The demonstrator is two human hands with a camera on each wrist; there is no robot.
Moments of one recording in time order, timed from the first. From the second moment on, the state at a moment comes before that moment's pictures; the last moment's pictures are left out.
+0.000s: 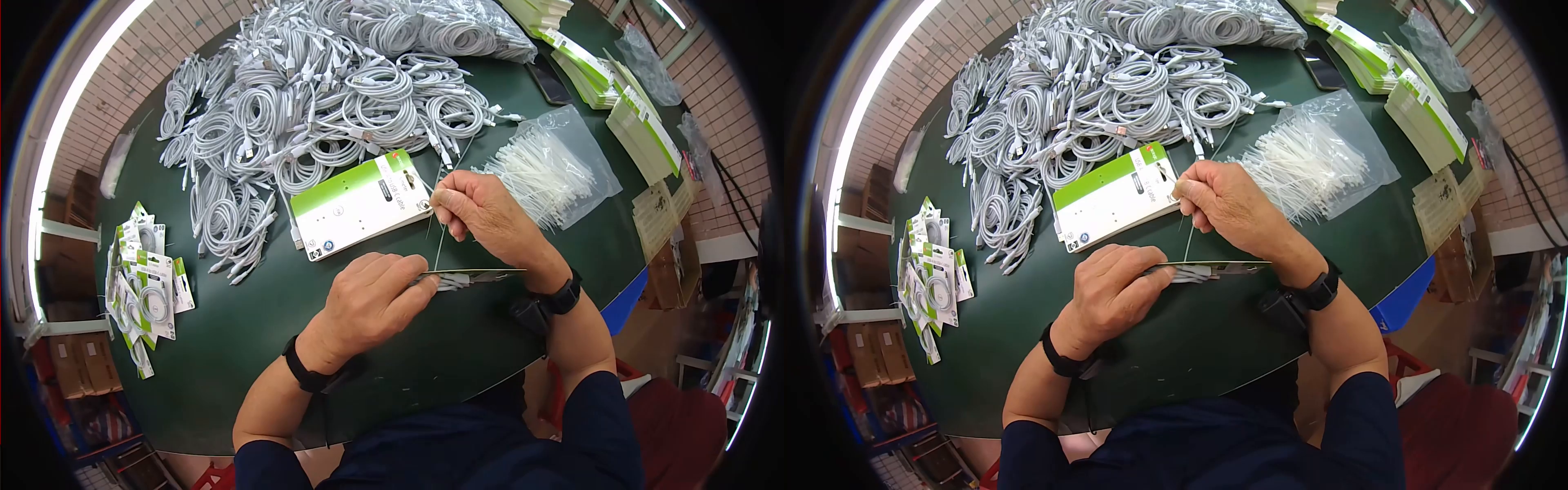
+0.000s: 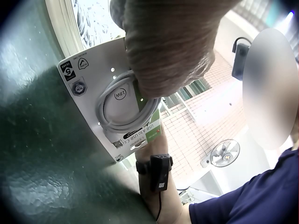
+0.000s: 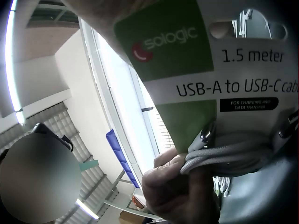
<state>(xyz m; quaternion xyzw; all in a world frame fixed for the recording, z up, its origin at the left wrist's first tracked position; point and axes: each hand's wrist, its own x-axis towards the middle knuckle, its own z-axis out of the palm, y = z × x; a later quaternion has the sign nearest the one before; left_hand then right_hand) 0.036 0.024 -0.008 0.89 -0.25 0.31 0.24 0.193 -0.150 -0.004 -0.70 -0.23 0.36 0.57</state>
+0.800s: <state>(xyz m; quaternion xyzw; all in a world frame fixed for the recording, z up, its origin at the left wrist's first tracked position) 0.038 0.027 -0.006 0.90 -0.25 0.28 0.23 0.198 -0.151 -0.018 -0.65 -0.21 0.33 0.65</state>
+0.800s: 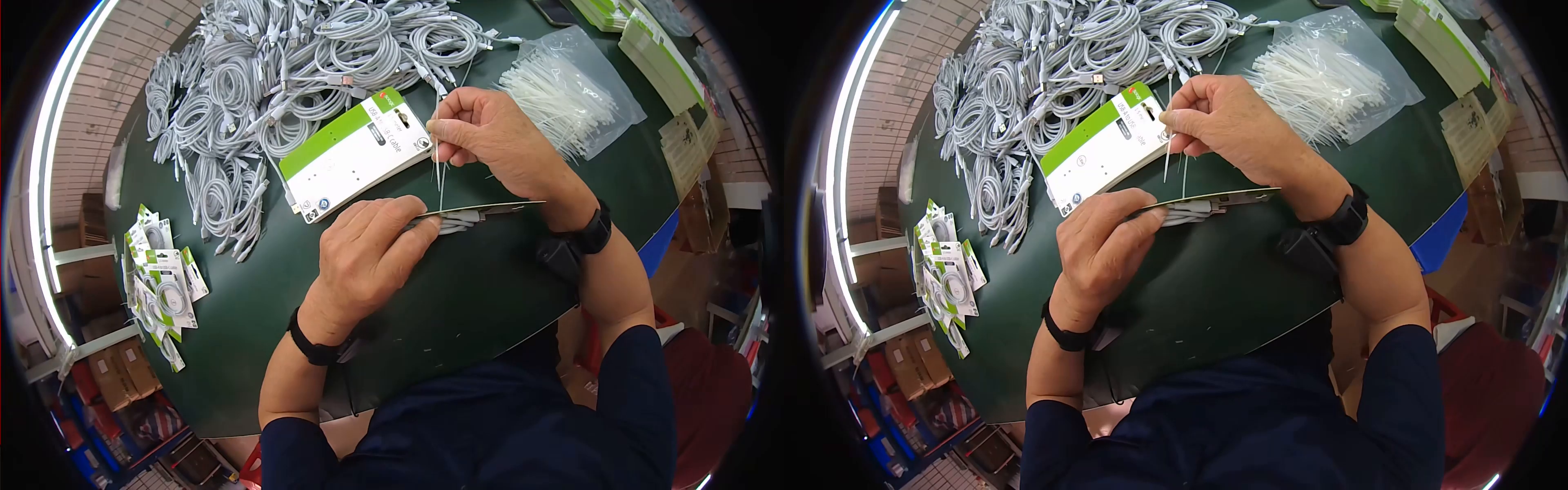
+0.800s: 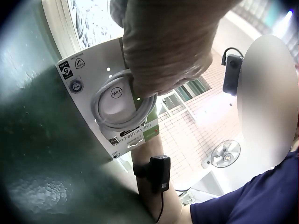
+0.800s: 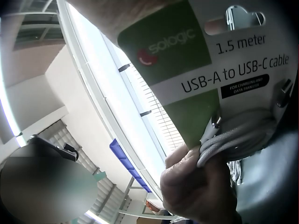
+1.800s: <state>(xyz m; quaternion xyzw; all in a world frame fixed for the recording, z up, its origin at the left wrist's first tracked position) 0.037 0.024 -0.004 0.91 -0.22 0.27 0.23 0.195 -0.150 -0.019 -0.61 -0.31 0.43 0.59</state>
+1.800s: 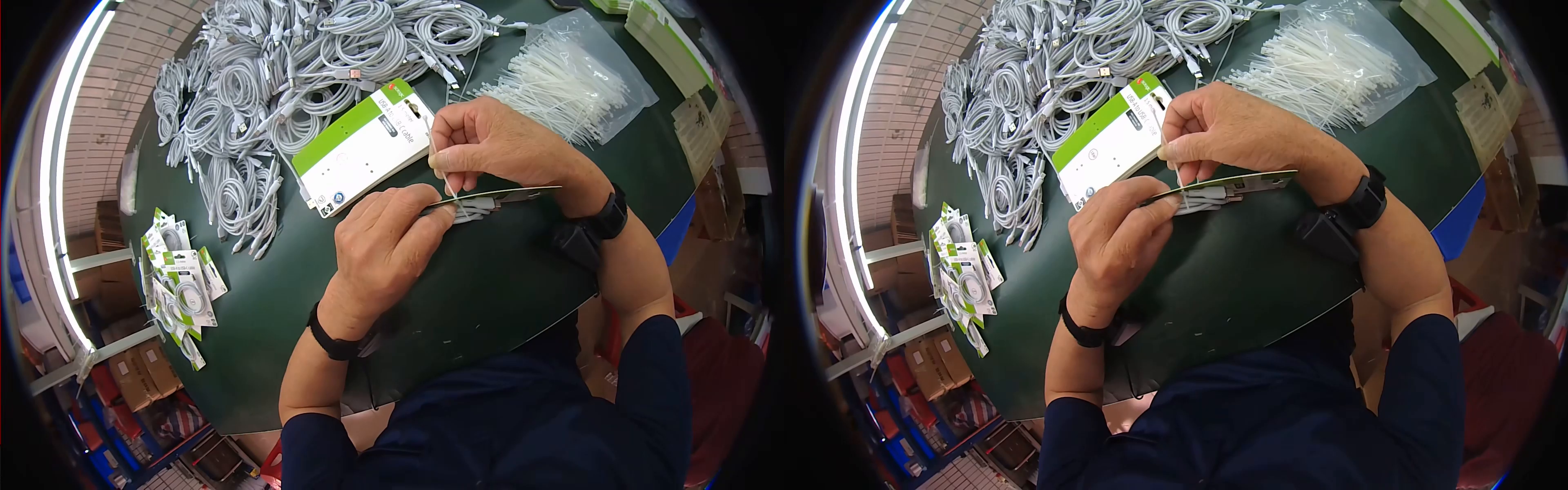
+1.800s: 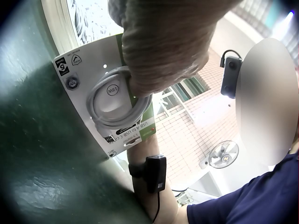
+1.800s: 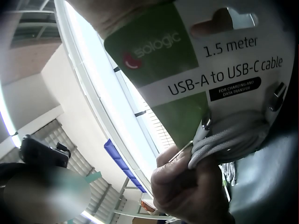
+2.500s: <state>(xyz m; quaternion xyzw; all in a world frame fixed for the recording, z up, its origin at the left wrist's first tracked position) 0.036 0.022 -0.001 0.91 -0.24 0.27 0.18 0.195 -0.156 0.002 -0.58 -0.29 0.48 0.59</state>
